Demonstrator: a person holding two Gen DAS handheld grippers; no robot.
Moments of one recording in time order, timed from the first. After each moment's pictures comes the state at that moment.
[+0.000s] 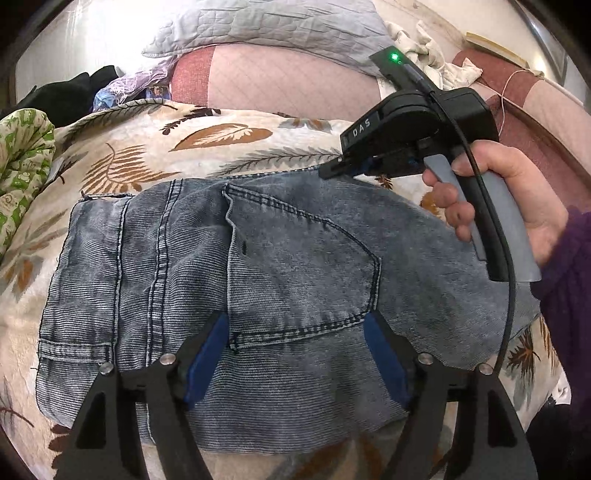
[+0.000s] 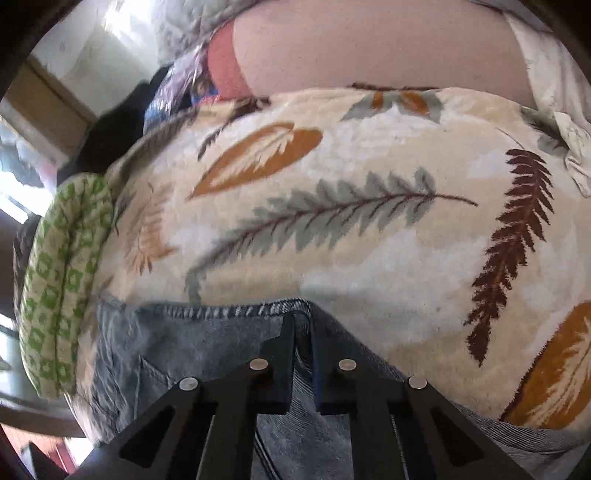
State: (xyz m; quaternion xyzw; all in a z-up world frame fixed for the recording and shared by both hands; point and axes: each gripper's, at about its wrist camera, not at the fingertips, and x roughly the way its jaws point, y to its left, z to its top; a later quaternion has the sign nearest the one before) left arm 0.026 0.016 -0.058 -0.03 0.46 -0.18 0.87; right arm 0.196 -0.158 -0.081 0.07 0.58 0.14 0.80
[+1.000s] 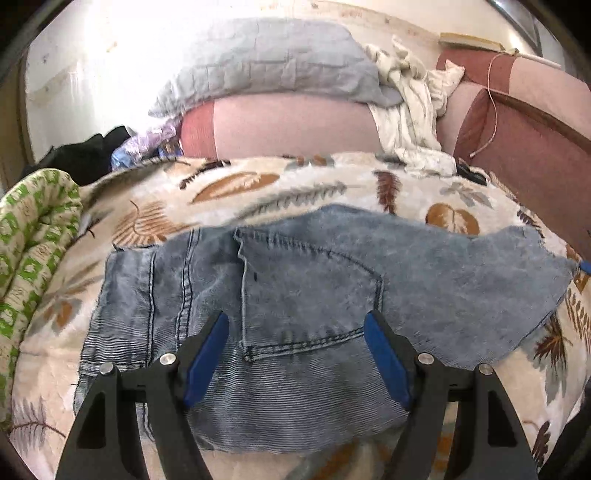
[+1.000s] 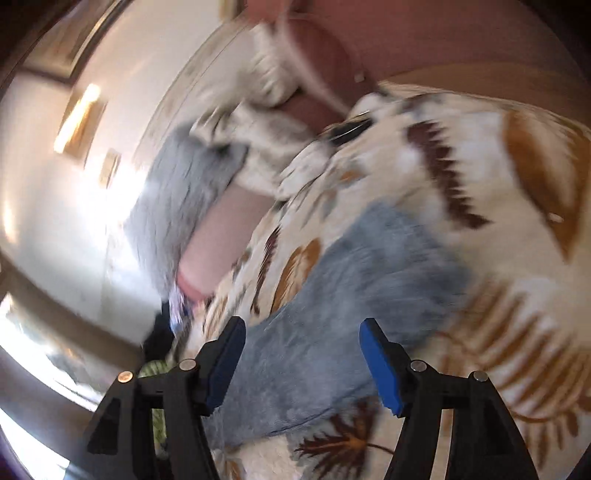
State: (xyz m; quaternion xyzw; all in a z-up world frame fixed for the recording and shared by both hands) left arm -0.006 0.004 -0.037 0.03 0.37 -0.14 0.92; right arm -0.140 -0.476 -0.002 0.42 0.31 -0.03 0.85
